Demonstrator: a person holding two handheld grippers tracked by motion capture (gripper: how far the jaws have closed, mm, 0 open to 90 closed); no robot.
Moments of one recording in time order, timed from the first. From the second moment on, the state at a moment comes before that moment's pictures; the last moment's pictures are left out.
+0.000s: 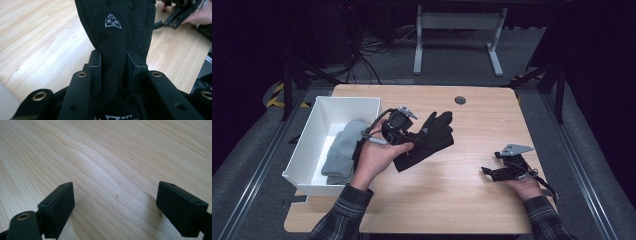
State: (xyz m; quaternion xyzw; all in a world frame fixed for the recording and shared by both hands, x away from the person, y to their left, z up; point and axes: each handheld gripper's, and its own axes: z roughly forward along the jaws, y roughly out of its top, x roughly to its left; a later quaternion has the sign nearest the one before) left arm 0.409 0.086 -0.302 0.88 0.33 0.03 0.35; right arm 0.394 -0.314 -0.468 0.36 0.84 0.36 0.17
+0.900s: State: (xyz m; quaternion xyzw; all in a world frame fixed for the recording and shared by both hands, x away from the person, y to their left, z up) left arm 0.403 0.258 -0.297 0.77 0.53 0.11 0.33; right arm 0.394 -0.313 -0.469 0.36 0.84 0.36 0.17
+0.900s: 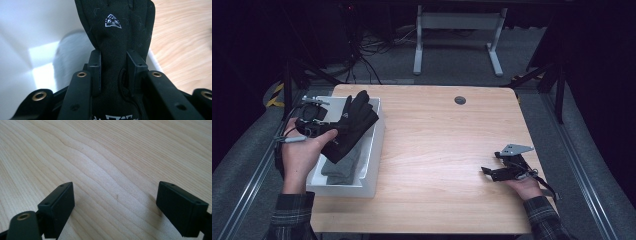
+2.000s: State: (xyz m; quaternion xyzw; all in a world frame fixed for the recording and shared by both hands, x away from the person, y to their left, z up) left arm 0.422 0.266 -0.333 0.76 0.57 0.14 0.29; right arm 0.394 -0.314 -0.469 0.36 0.84 0.36 0.17
